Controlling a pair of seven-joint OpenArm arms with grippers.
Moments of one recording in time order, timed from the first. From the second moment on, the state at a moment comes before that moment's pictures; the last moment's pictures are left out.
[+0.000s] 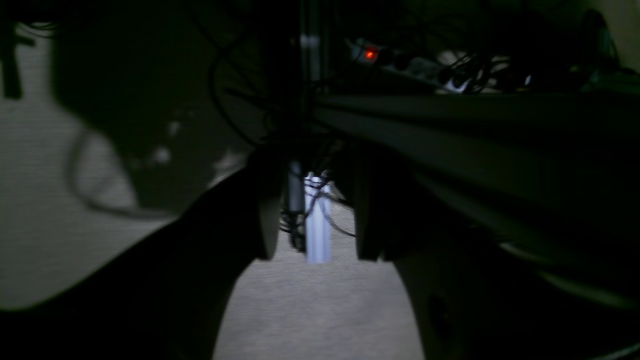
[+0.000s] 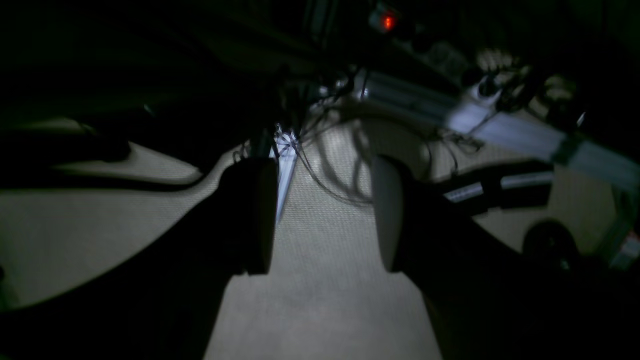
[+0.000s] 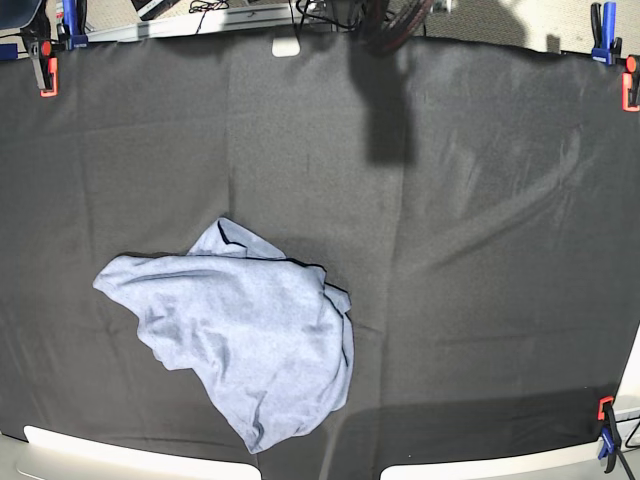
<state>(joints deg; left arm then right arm) 32.7 -2.1 5.9 48.4 -9.3 -8.8 -8.7 -32.0 10.9 -24.7 51.3 9.3 4.4 0.7</state>
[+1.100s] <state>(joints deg) 52.4 -14.8 6.0 83.9 -11.9 -5.9 -3.5 -54.9 24.6 -24.6 93.7 15.3 4.8 -1.5</state>
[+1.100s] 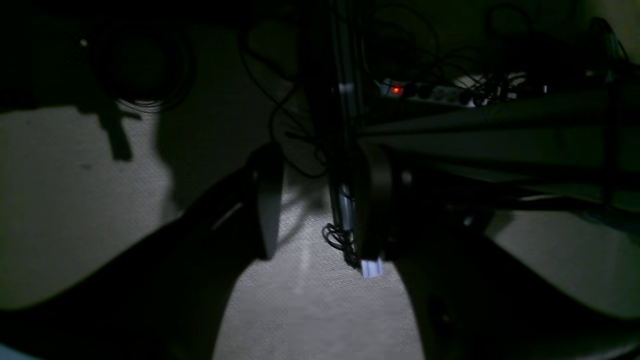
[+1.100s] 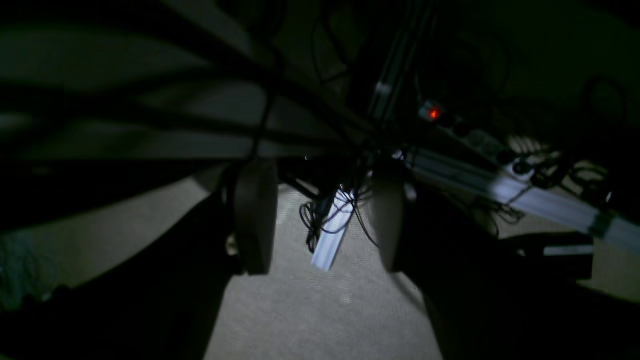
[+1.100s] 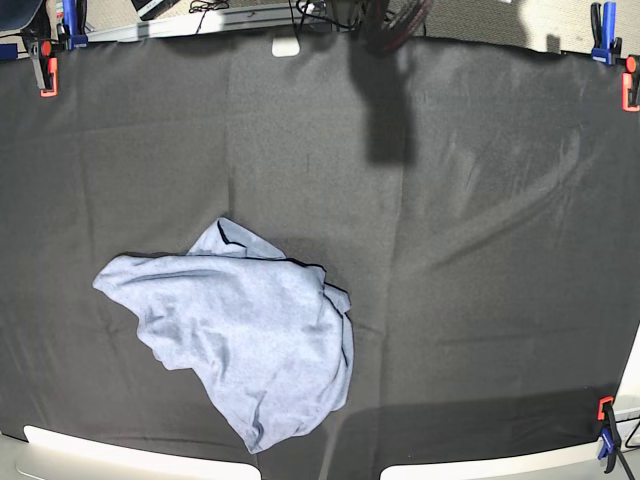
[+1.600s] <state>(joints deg) 54.7 -18.1 5.9 100.8 -7.3 -3.0 1.7 -58.1 27.1 -20.8 113.0 12.3 4.8 -10.3</state>
